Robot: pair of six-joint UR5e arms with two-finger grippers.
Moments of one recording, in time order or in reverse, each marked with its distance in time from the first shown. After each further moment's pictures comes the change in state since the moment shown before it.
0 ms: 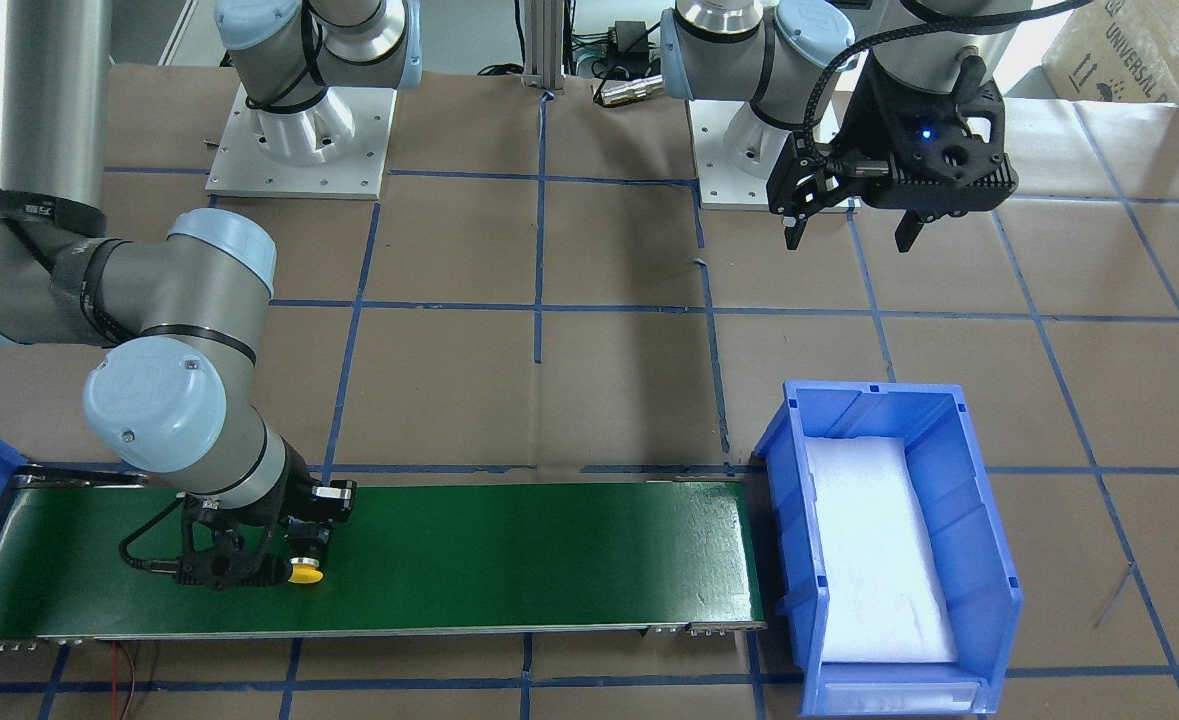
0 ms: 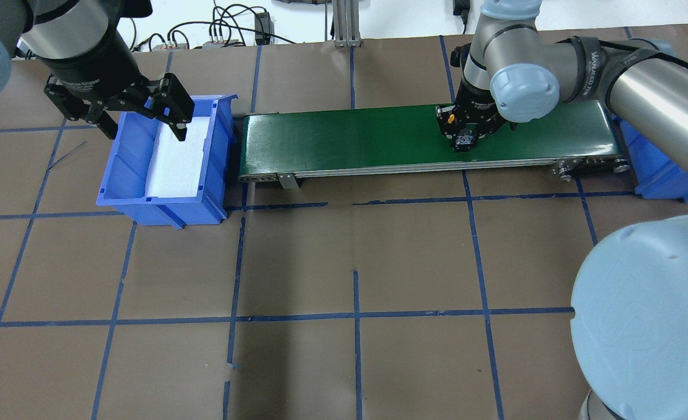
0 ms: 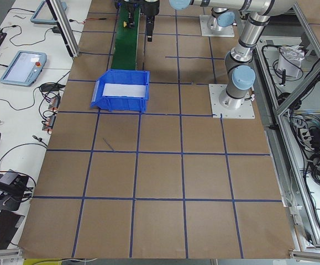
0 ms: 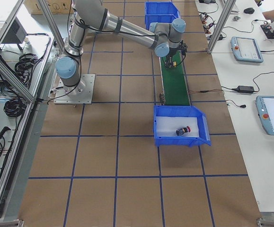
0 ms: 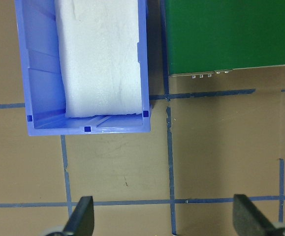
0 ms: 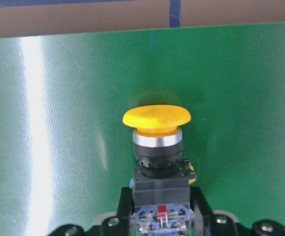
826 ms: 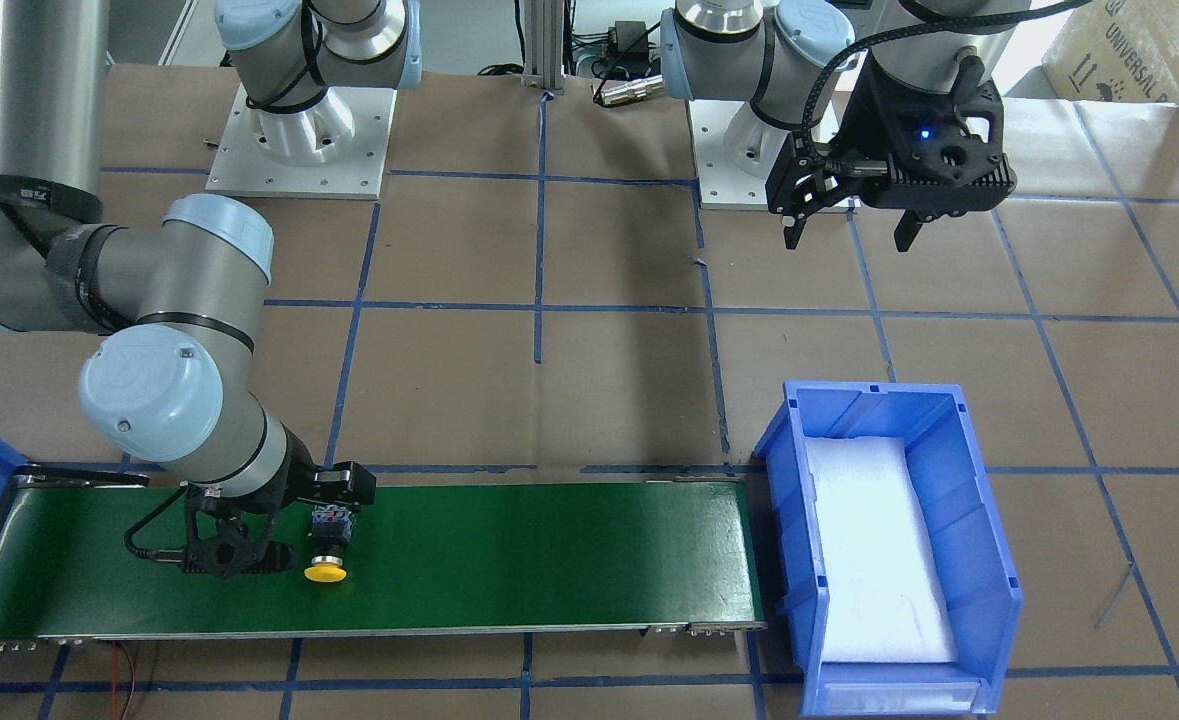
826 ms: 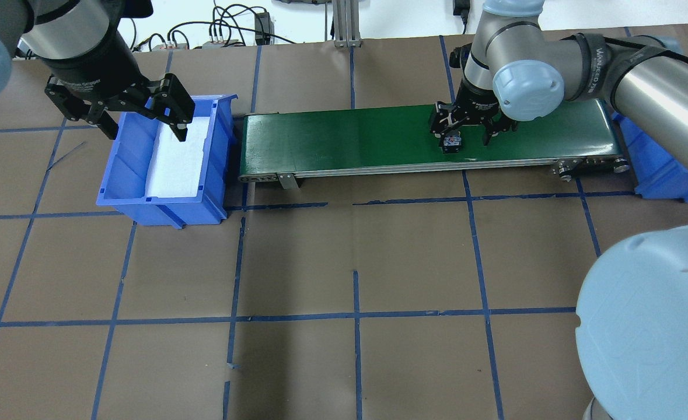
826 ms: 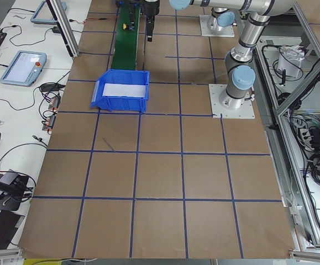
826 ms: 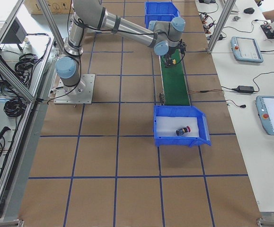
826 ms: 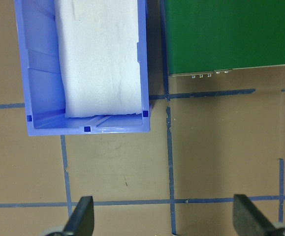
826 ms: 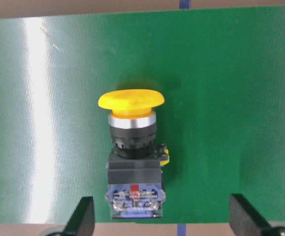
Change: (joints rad) left arm -0.001 0.000 0.000 -0.001 0.000 0.000; right arm 0.001 -0.013 0.009 0.027 0.025 -0.008
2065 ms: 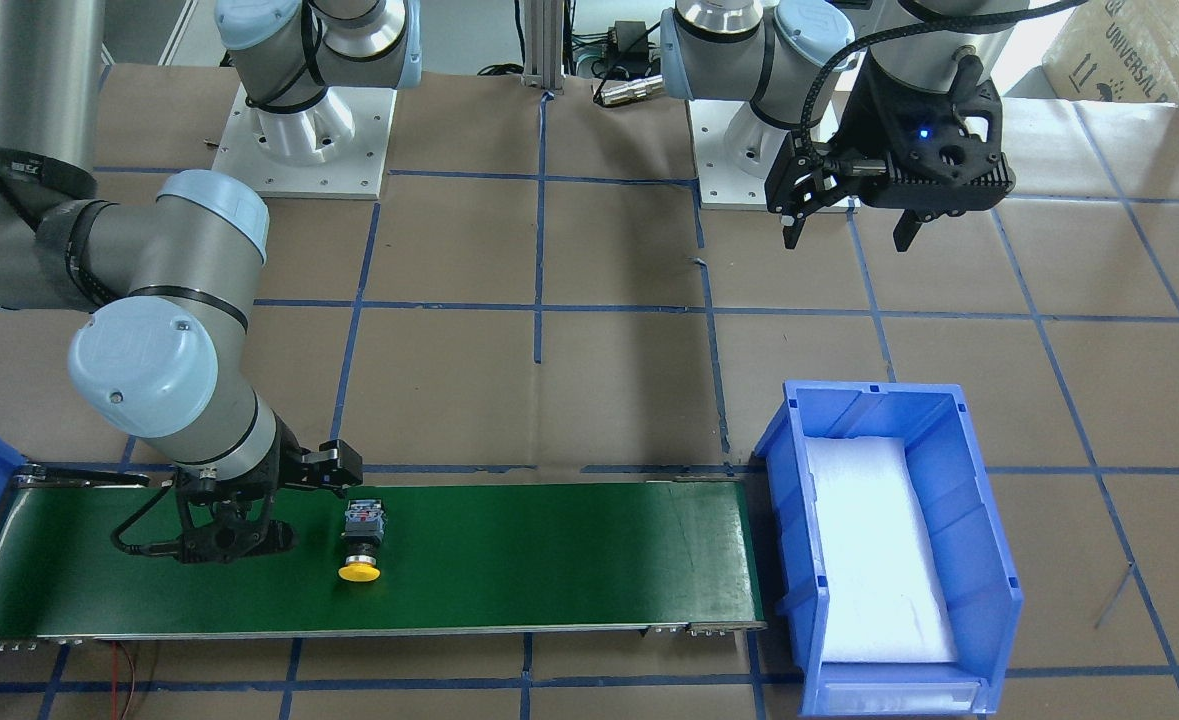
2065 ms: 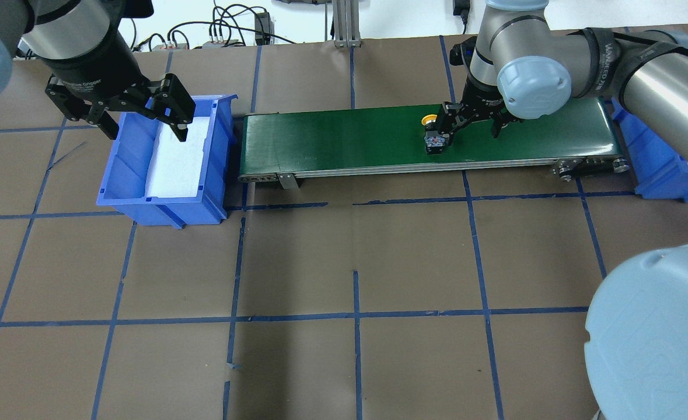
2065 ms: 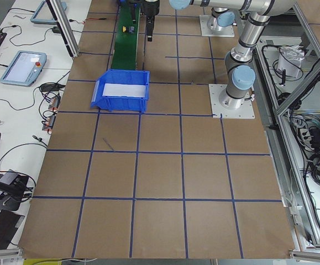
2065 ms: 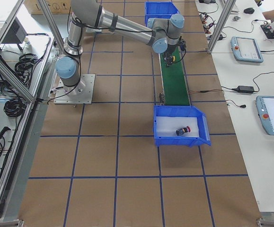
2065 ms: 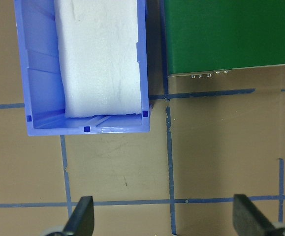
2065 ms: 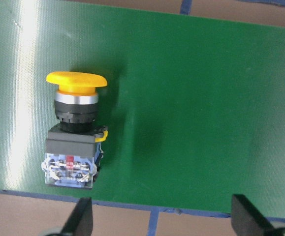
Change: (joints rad) left arm -0.001 0.000 0.000 0.000 0.000 0.000; right arm 0.000 -0.035 0.007 0.013 -0.047 -0.134
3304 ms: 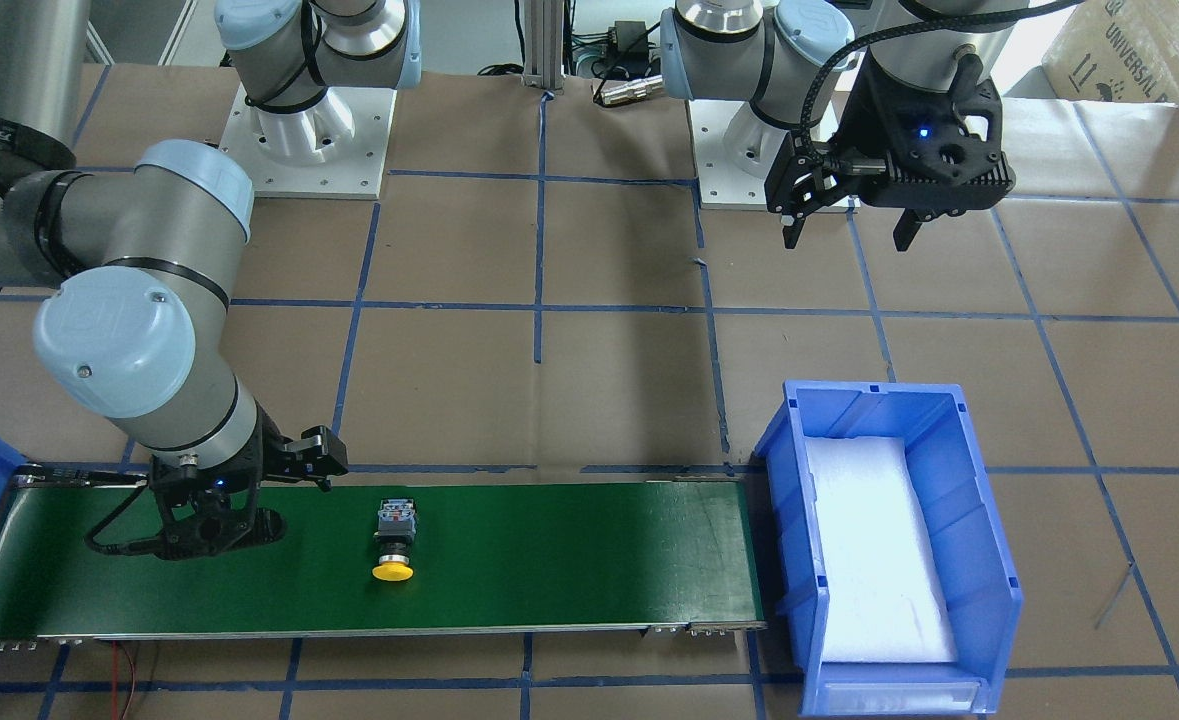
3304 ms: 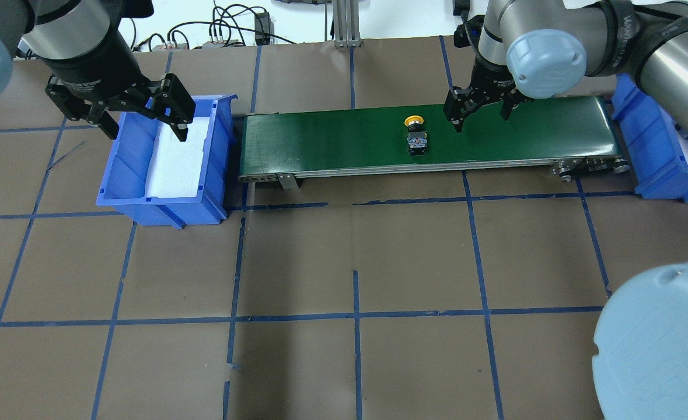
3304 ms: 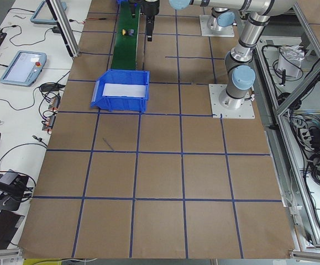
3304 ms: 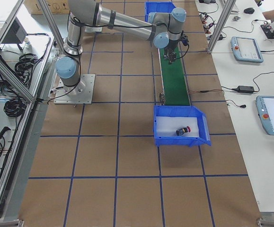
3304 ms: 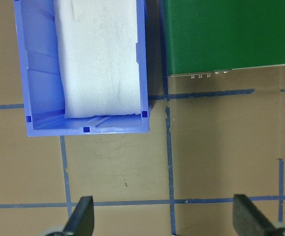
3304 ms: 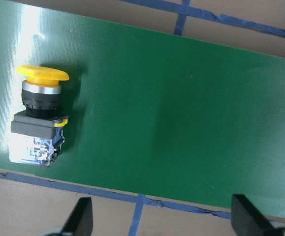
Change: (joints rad) left arm 0.000 0.000 0.000 0.002 0.000 0.000; right arm -0.002 -0.023 -0.040 0.035 -0.017 -0.098
